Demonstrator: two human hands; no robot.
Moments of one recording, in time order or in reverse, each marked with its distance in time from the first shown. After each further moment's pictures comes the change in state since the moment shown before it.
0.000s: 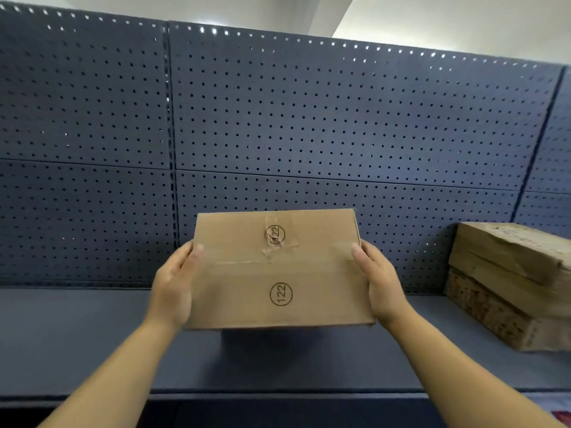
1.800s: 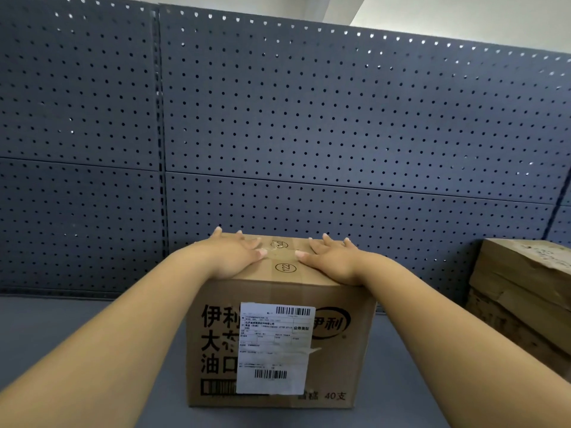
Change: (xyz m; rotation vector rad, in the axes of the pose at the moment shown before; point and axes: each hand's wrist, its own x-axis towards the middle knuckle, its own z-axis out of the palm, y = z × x) left_hand 0.122 0.011 0.068 1.364 -0.719 -0.129; right_hand 0.111 -0.018 0.038 -1.262 -0.583 0.249
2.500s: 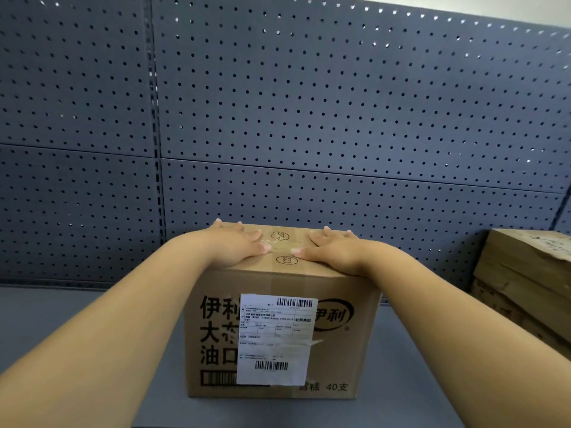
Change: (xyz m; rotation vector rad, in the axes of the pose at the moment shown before) left_hand -0.010 0.016 -0.006 0.069 -0.033 0.009; right_hand 0.002 0.002 -0.001 0.095 -0.019 0.004
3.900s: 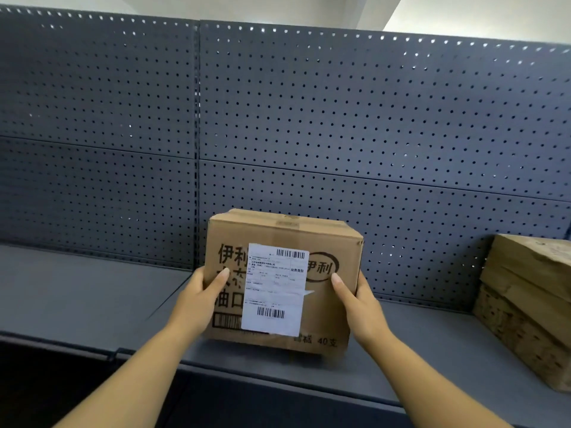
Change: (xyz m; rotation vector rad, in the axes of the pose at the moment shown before) left_hand -0.078 -0.009 0.144 -1.339 0.656 -0.243; right_hand -0.059 0.062 0.116 1.009 0.399 -0.169
